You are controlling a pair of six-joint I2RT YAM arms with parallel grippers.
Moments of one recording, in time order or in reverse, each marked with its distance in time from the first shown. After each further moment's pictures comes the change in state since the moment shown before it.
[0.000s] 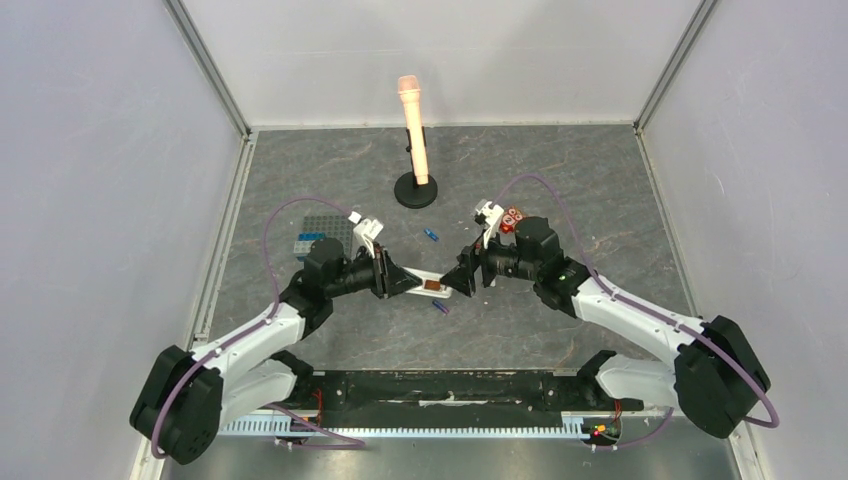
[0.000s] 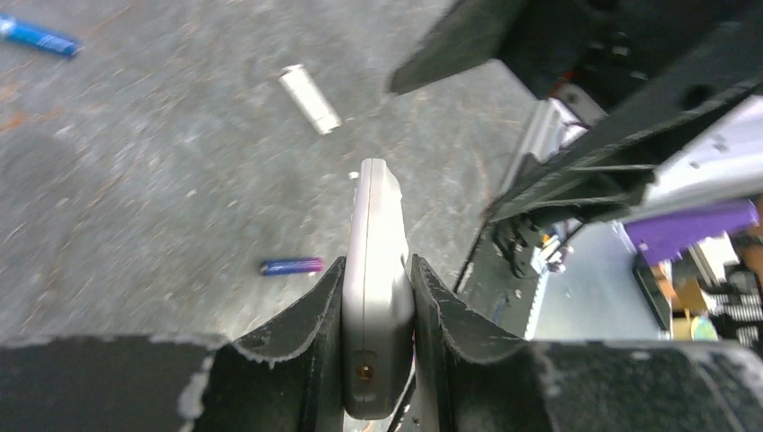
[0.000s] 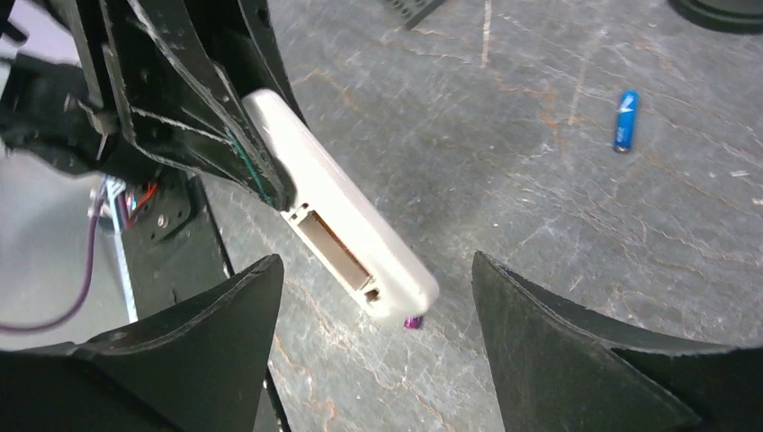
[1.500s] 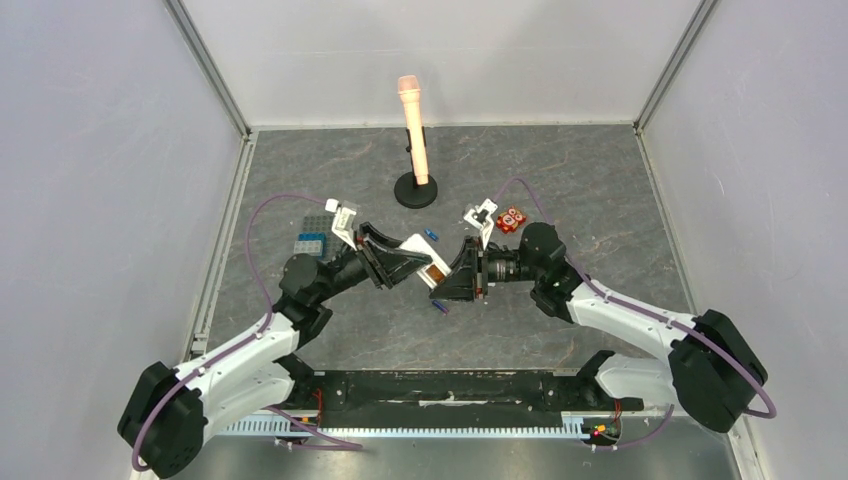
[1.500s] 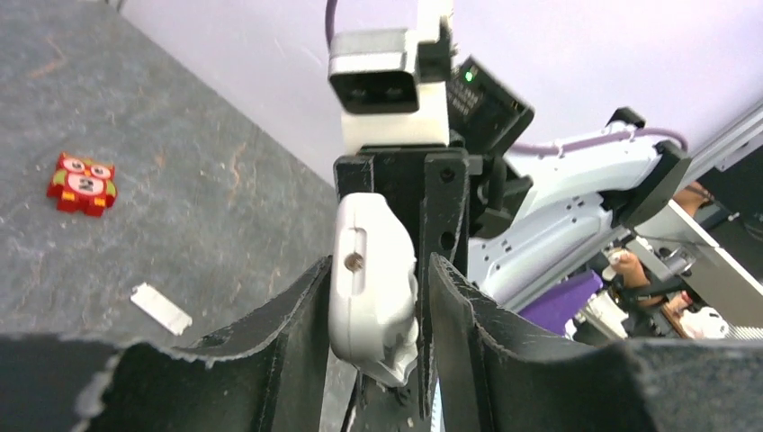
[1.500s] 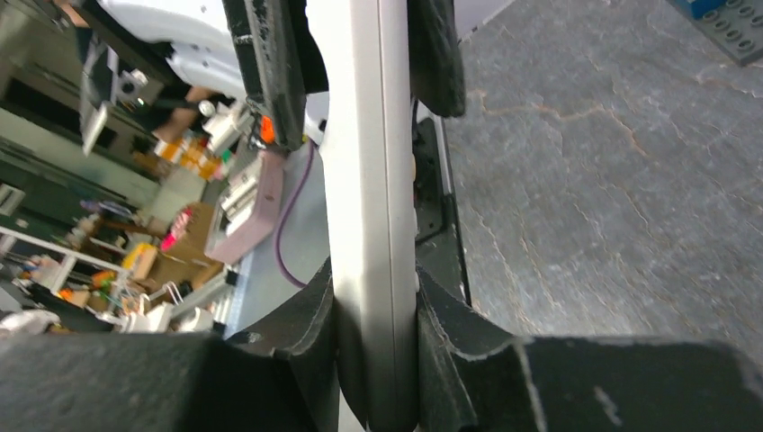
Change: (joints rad) left arm -0.110 -0.123 -0.011 0.509 -0.037 -0.270; right arm 0.048 0.010 -0.025 0.324 -0.437 0.405
